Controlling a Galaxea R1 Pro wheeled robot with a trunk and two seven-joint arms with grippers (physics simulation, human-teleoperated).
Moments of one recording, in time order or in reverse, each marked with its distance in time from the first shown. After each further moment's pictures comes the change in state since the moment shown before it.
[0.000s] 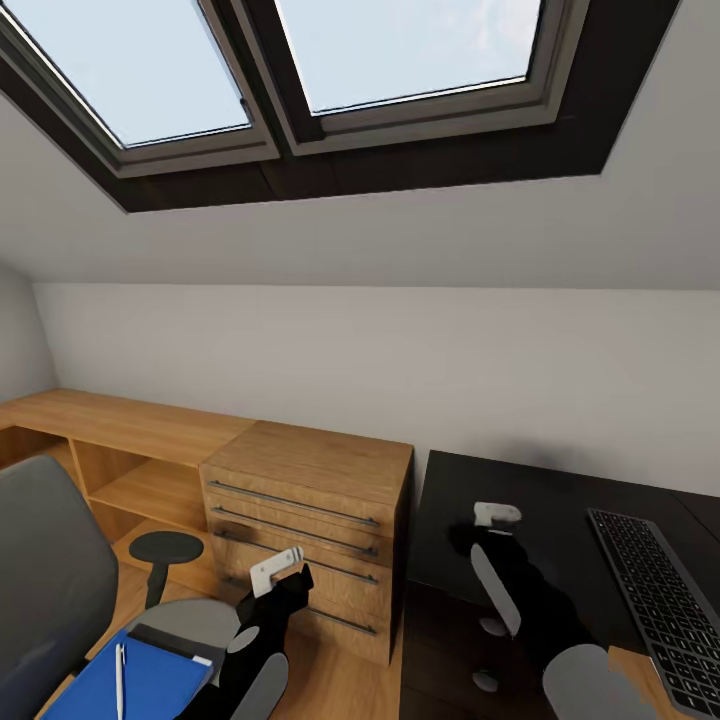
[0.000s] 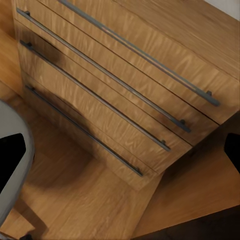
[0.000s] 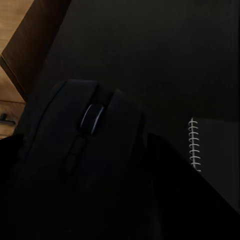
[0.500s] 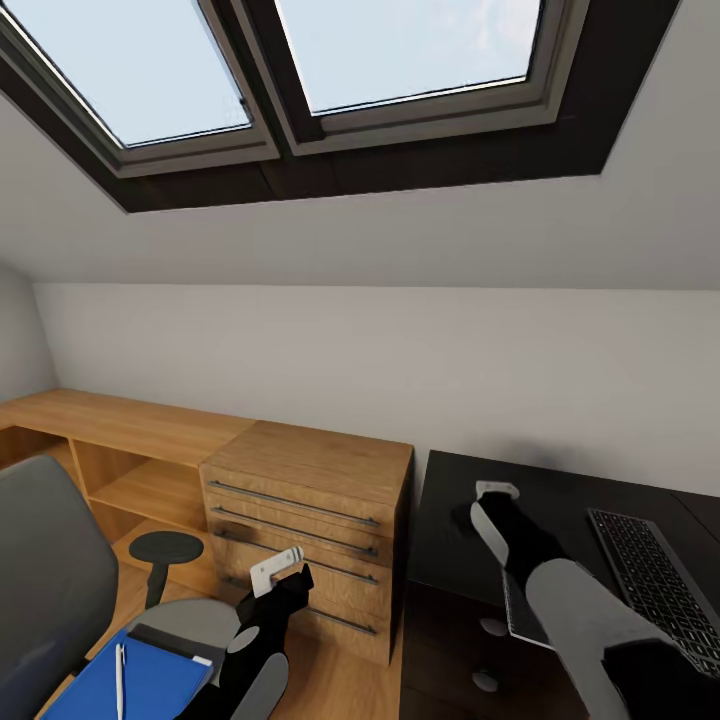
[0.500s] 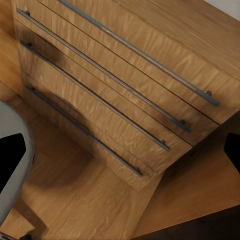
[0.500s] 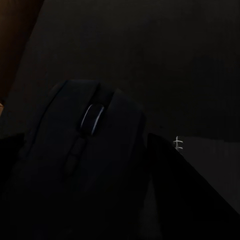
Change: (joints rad) left arm 0.000 0.000 0.000 0.000 0.000 0.000 0.000; right arm -0.276 -0.004 -0.007 0.403 -0.009 0.002 0.034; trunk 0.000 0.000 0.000
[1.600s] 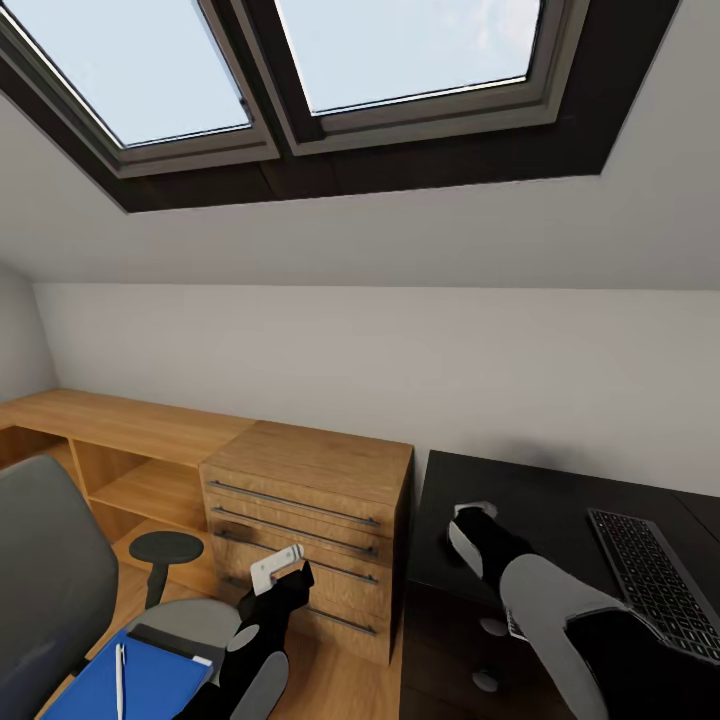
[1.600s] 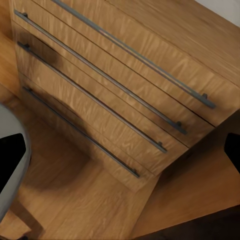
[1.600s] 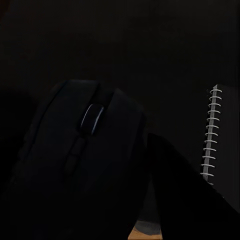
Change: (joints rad) left arm 0.000 0.000 0.000 -0.014 0.004 0.002 0.000; right arm -0.066 0.082 0.023 0.266 0.128 0.006 0.038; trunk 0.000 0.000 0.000
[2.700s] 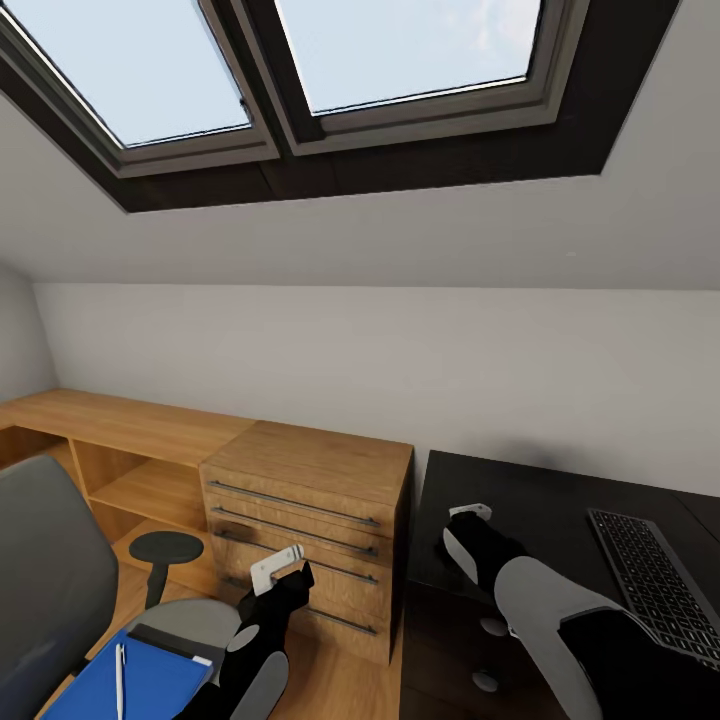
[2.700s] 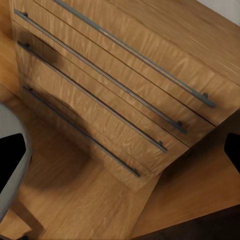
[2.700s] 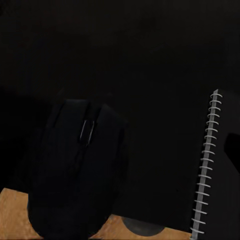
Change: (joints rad) left arm 0.000 0.000 0.000 0.002 0.000 0.001 0.000; right arm 0.000 0.020 0.009 0.029 0.070 -0.017 0.002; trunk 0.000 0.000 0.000
